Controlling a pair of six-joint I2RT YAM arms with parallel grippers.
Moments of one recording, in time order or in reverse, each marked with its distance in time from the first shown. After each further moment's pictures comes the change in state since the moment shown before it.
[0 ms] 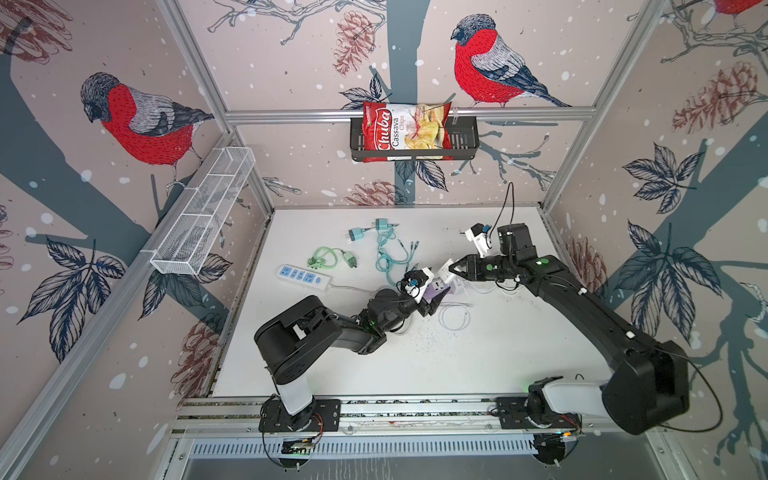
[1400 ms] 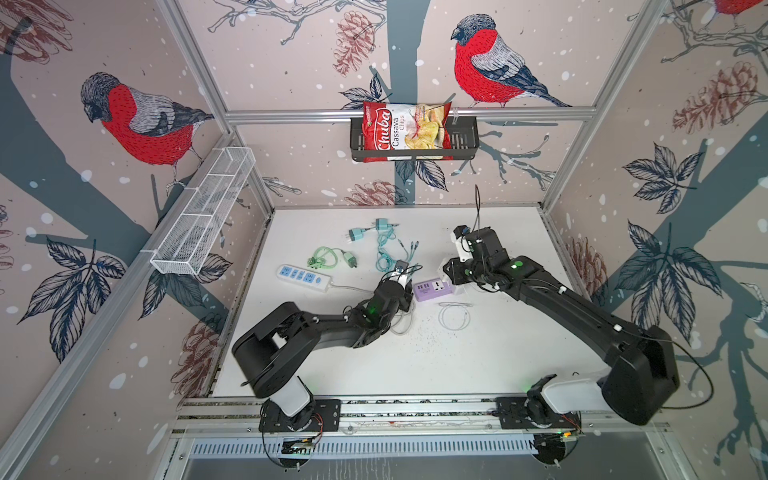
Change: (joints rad) left arm 0.073 -0.060 0.097 -0.633 -0.360 -0.207; right arm 0.240 0.045 0.043 -0.019 0.520 -0.032
